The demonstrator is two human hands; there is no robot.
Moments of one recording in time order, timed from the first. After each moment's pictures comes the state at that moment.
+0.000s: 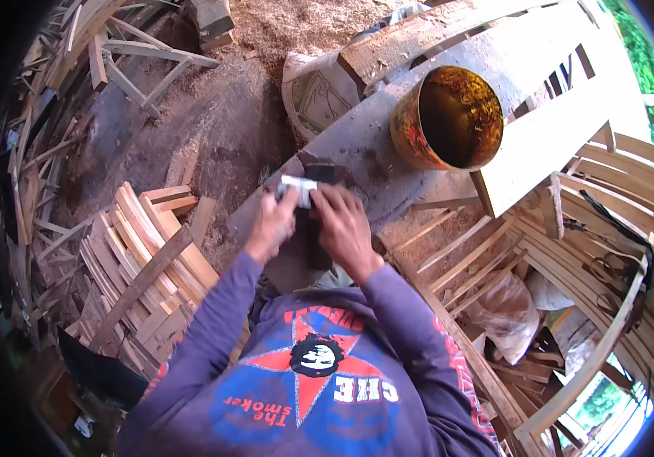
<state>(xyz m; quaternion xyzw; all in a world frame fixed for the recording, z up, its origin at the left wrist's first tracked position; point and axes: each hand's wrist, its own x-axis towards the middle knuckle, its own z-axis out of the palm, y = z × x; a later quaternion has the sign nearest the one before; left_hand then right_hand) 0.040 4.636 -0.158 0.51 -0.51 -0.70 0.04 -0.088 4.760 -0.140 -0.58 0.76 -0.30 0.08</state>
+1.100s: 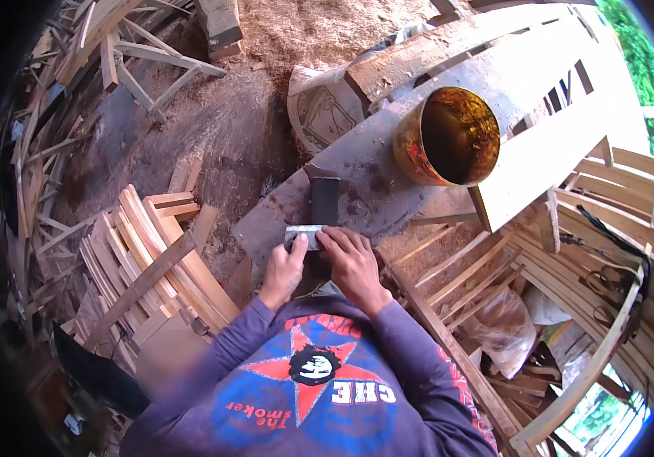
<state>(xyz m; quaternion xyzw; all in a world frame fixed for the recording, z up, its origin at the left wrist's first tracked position) 0.068 4.699 -0.158 0.54 -0.62 -0.55 0.15 -0.071 4.800 -0.141 -0.58 0.74 -0.31 0.12</state>
